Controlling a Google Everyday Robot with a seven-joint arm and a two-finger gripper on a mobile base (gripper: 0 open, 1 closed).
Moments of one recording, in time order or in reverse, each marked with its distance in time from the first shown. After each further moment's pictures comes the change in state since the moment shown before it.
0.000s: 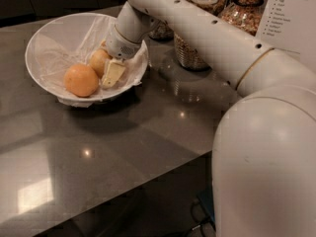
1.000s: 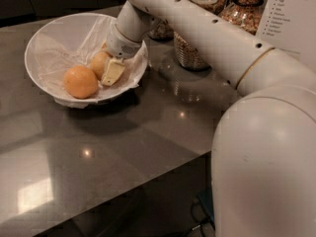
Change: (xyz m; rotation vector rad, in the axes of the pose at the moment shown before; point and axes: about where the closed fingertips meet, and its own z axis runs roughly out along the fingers) arm -0.002 -0.001 -0.003 0.000 0.000 0.000
